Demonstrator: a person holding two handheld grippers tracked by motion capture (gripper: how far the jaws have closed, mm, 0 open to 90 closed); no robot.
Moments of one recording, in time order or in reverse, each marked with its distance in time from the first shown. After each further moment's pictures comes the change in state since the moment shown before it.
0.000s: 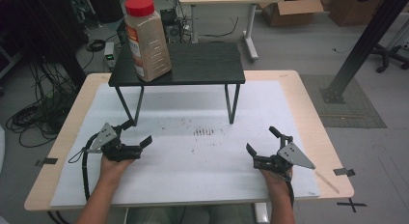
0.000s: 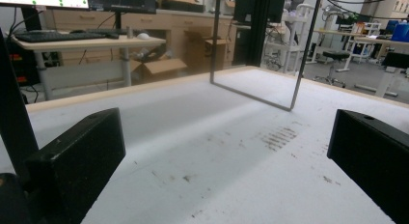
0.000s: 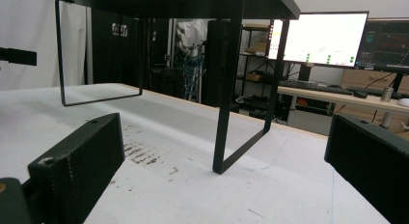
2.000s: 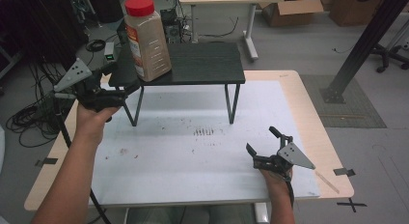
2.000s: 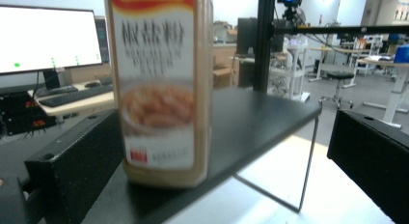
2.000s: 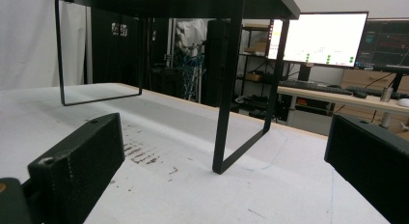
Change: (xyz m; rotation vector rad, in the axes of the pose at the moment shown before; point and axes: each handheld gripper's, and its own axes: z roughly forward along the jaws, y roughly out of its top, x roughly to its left) left arm 0.007 0.181 0.007 -0.068 0.016 0.072; right arm 0.000 0.000 0.000 0.001 -0.002 -0.002
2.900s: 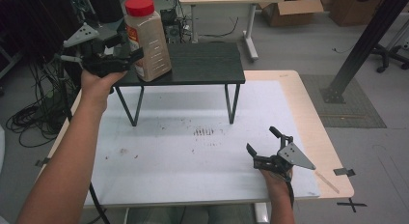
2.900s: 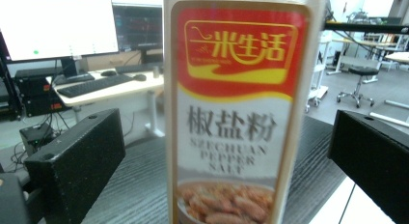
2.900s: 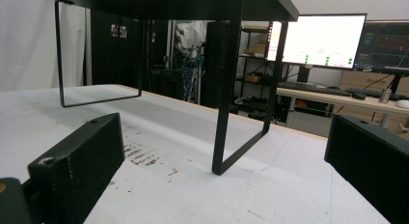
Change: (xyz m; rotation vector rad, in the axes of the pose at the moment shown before) left arm 0.036 0.052 0.046 0.054 0.061 -0.038; right arm 0.000 0.000 -0.001 -0.007 -0.002 -0.001
